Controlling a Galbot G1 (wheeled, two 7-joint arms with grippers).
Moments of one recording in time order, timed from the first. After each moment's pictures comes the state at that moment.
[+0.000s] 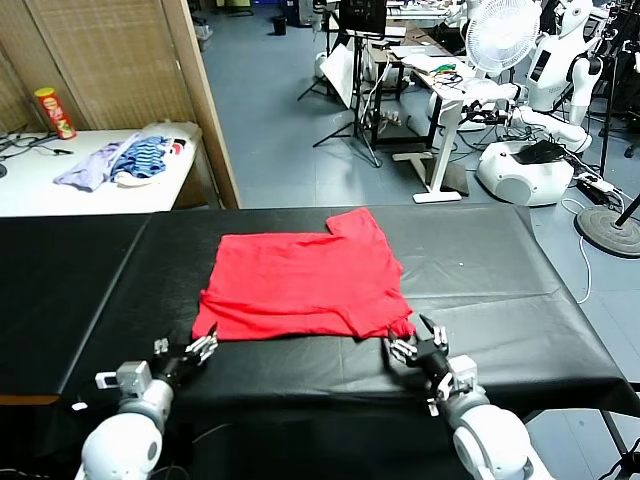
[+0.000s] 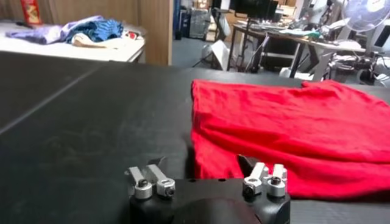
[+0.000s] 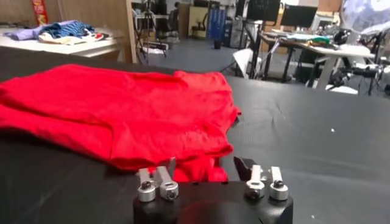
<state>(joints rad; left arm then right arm) 1.44 -1.25 -0.63 -1.94 -0.47 0.40 -0.06 -1.38 1.17 0.35 1.95 0.27 -0.36 0.04</state>
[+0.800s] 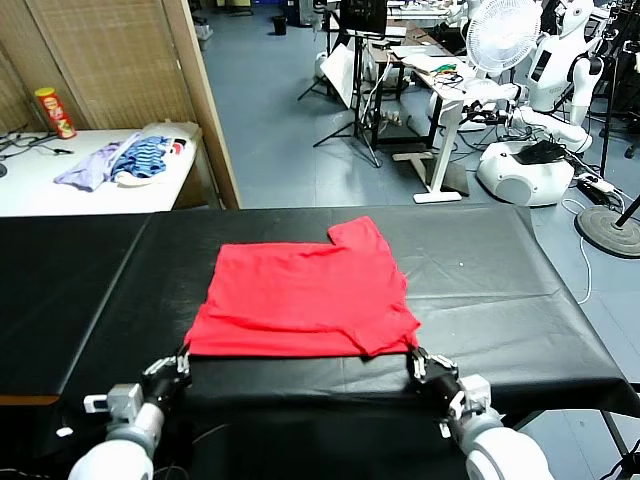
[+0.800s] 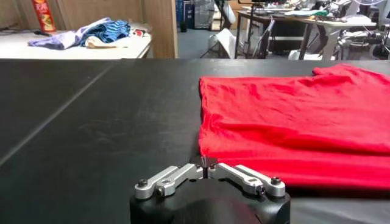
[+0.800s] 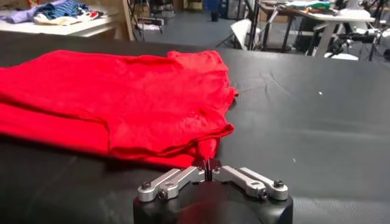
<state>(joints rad) 1.71 -1.24 -0.66 -2.17 -0.38 0.41 -0.12 -1.62 1.14 0.45 2.17 0.33 -0.49 0.07</state>
